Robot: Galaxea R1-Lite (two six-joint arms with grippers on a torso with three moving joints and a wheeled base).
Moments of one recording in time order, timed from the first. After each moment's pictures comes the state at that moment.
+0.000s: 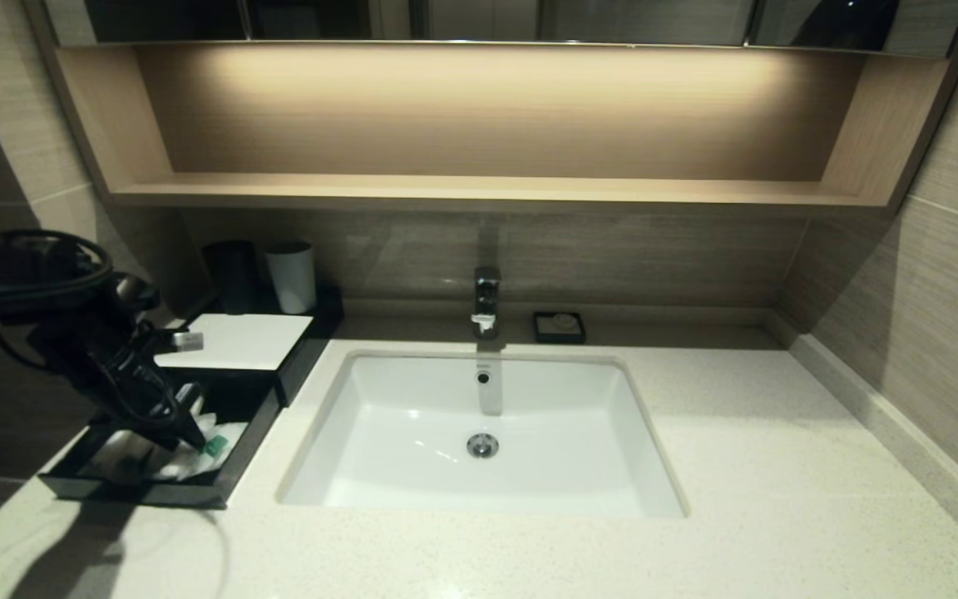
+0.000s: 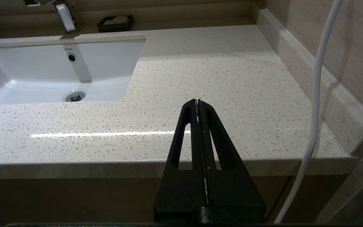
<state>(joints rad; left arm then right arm) 0.22 2.18 -1.68 0.94 -0.24 0.26 0.00 0.00 0.00 -0.01 -0.01 0.06</state>
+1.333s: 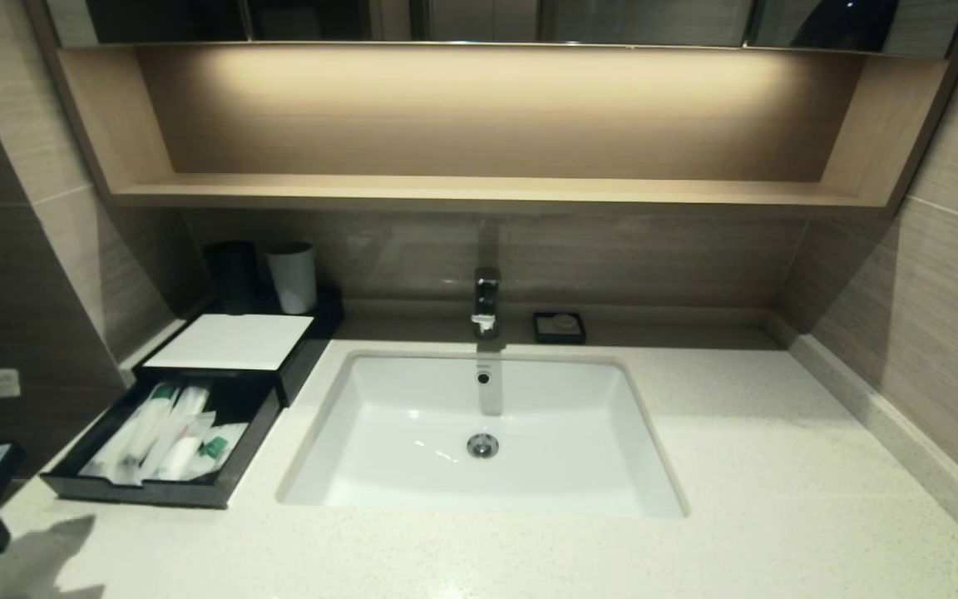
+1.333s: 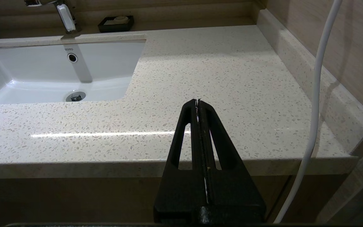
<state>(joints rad) 0.41 1.64 -1.25 1.08 -0.04 0.12 0.00 0.00 0.00 -0.01 -0.01 0.06</state>
